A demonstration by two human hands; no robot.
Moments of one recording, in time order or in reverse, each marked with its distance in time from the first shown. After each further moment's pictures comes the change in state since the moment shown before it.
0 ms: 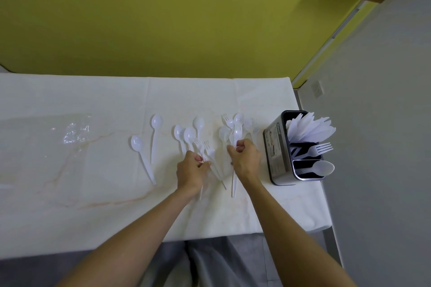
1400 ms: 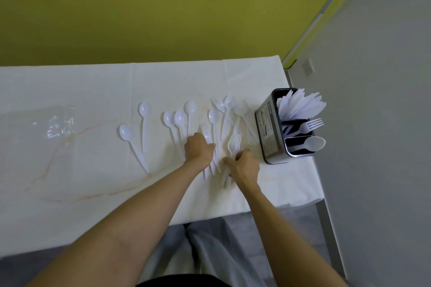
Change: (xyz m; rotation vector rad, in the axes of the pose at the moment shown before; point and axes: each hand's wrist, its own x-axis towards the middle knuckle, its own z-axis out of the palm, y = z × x) left_hand 0.016 0.027 0.029 0.393 -0.130 0.058; right_hand -0.039 0.046 -0.004 -0.131 -0.076 0.219
